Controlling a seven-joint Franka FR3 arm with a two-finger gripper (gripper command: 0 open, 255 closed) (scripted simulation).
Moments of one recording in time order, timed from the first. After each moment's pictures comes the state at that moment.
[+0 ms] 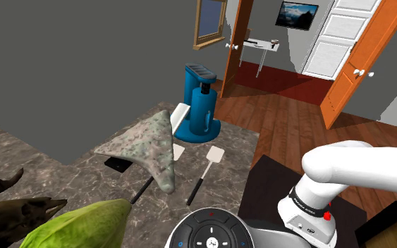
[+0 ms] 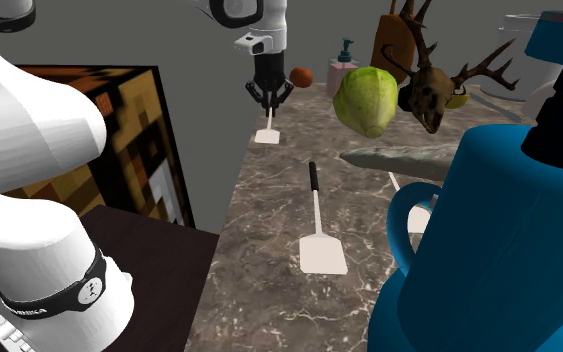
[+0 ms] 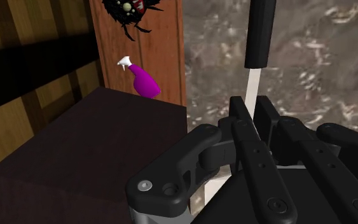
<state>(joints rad) -0.52 -0.94 1.60 -2.02 1.05 1.88 1.98</state>
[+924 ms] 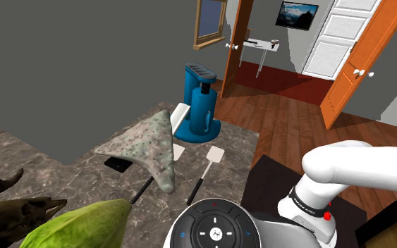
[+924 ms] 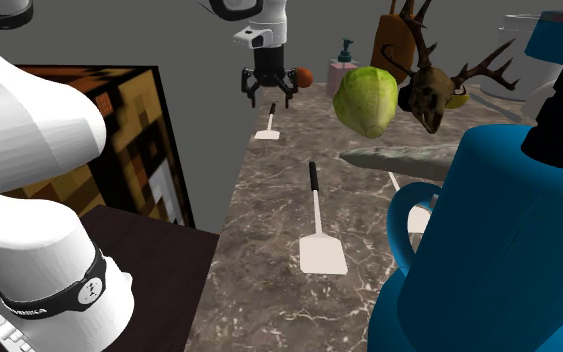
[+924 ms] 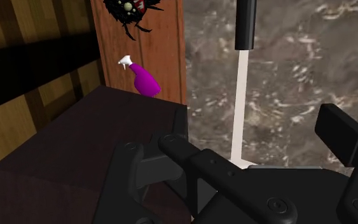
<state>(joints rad) -0.51 -0.92 1.57 -2.02 1.03 1.86 1.99</state>
